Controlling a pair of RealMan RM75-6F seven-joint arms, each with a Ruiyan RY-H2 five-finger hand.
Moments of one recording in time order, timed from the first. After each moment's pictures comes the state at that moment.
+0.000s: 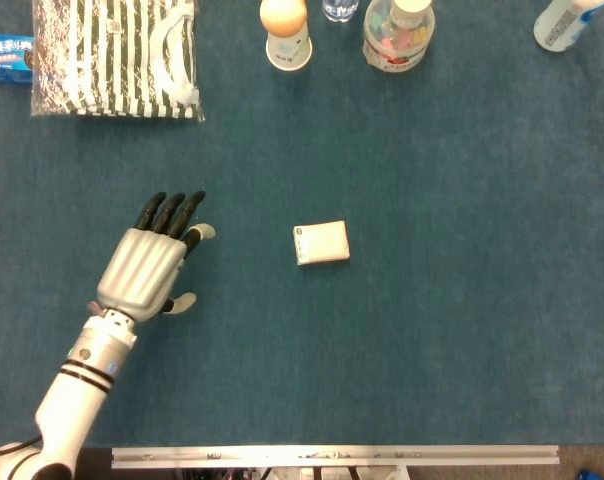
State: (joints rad) left arm -0.33 -1.52 -0.04 -1.68 1.39 1.11 0.49; right arm 0.08 -0.97 0.01 -1.93 -1.60 1.53 -0.20
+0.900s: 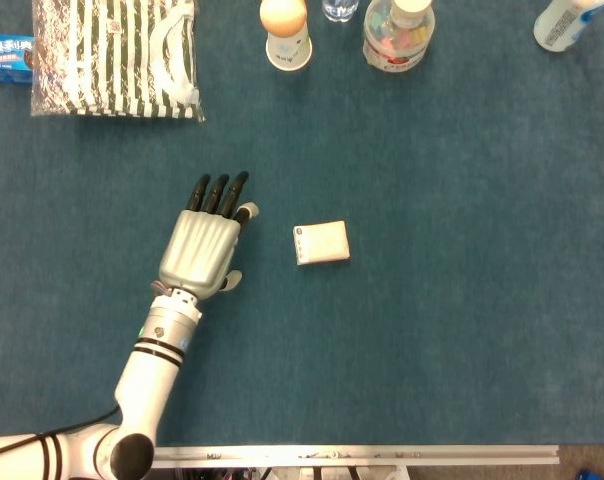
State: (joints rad) left arm -0.43 -1.79 -0.11 -1.58 1.17 1.18 0.76; right arm 0.06 -0.95 0.02 -1.91 -1.58 1.53 -0.14
